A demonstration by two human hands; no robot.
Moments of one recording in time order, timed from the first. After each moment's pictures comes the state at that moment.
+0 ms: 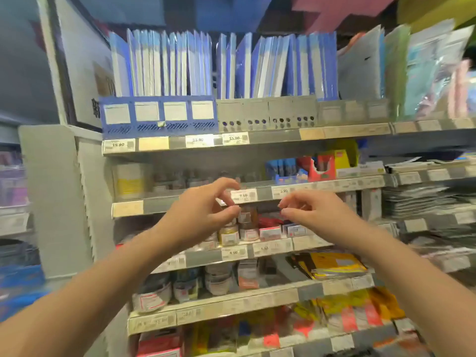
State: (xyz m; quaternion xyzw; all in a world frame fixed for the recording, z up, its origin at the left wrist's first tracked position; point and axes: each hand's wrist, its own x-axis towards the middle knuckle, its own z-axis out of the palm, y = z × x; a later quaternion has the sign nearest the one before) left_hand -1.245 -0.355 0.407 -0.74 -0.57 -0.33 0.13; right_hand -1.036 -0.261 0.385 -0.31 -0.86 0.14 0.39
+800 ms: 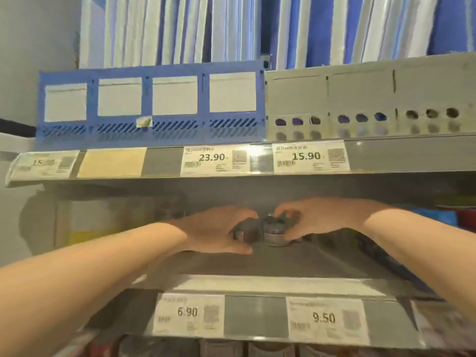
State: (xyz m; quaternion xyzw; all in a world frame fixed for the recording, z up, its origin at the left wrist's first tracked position) left_hand -1.467 -0.035 0.456 -0.70 -0.69 -0.10 0.14; right_hand -1.282 0.089 0.482 -0.26 -0.96 0.00 0.09
